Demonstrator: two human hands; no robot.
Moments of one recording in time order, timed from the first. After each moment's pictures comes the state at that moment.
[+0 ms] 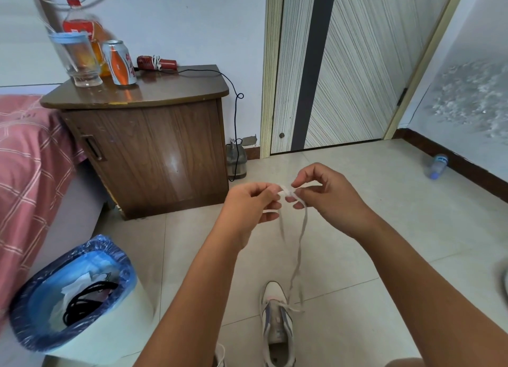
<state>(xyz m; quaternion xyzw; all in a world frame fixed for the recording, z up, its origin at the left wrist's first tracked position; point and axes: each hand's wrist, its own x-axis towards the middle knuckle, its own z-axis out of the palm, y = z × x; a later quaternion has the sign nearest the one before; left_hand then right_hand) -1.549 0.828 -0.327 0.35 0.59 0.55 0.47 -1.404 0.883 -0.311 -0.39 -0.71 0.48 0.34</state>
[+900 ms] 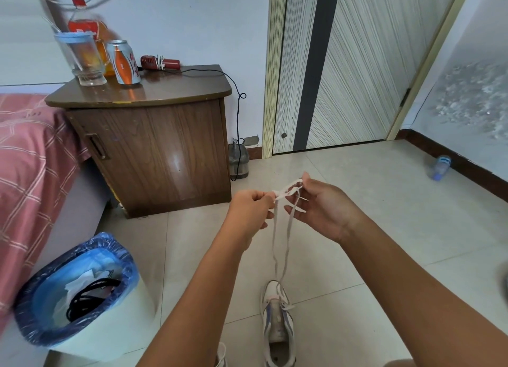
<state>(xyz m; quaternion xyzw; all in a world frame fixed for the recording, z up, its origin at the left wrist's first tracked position) -1.545 0.834 -0.337 0.34 0.69 0.48 0.42 -1.424 0.891 -0.329 -0.40 -0.39 0.75 0.35</state>
